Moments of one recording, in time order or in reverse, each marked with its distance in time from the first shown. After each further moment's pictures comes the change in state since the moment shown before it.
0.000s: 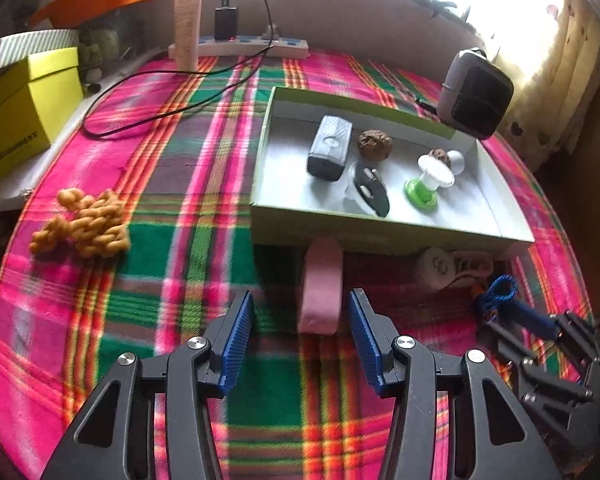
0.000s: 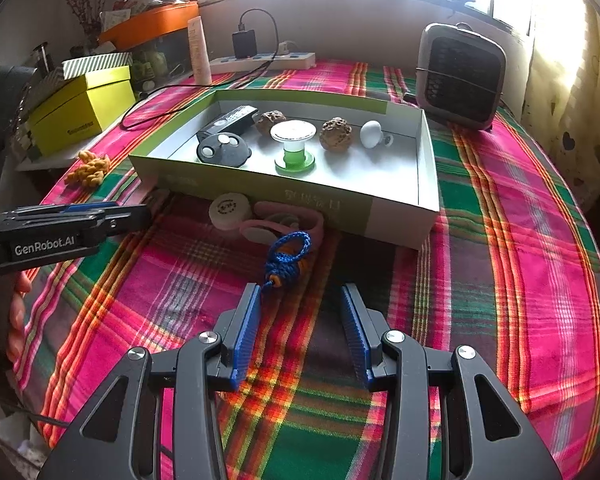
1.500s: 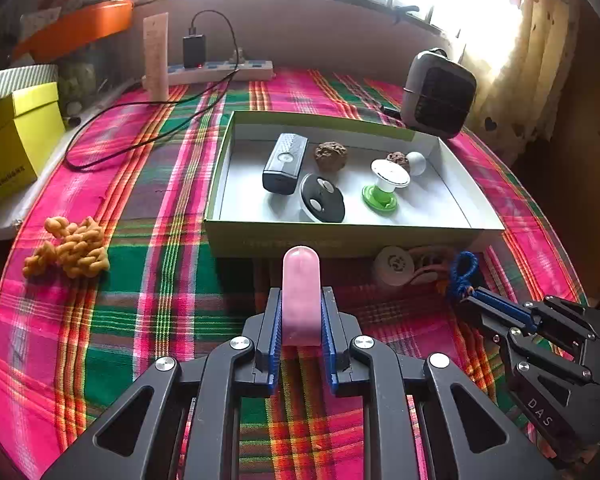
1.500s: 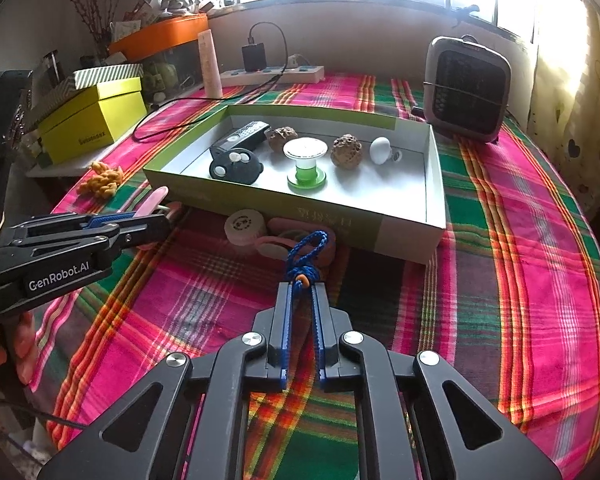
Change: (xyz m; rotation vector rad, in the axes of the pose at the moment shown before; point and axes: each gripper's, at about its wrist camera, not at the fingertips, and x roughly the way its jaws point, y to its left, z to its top) left arm -0.015 -0.023 -0.008 0.084 -0.068 -0.040; right arm -0.008 0.005 0.002 -0.008 -0.046 0.034
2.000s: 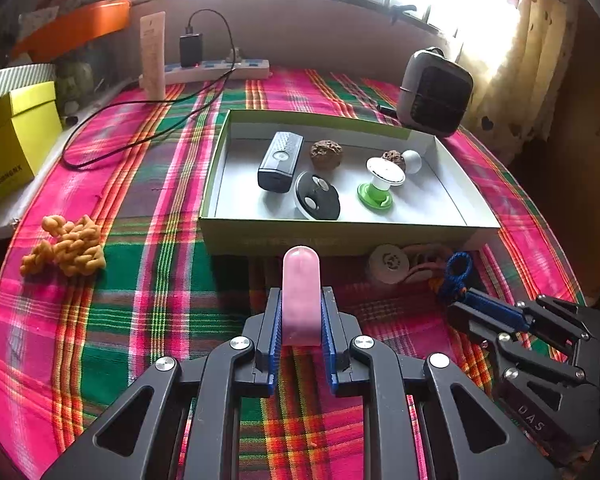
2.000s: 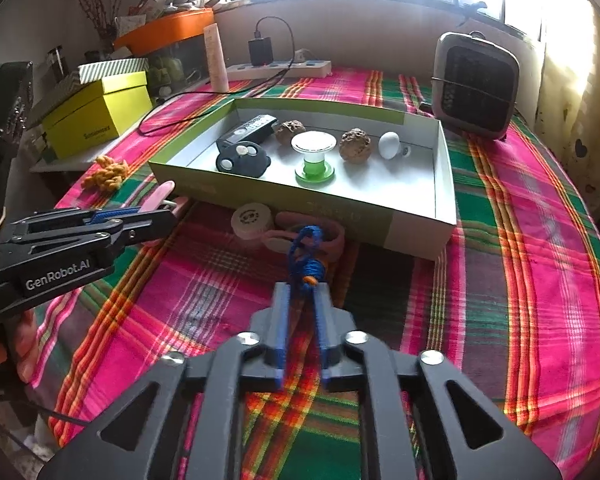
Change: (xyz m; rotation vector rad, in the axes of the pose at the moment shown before) left arm 0.000 -0.002 0.000 0.000 0.005 -0.009; right arm 0.006 0.003 0.000 -0.015 0.026 0.015
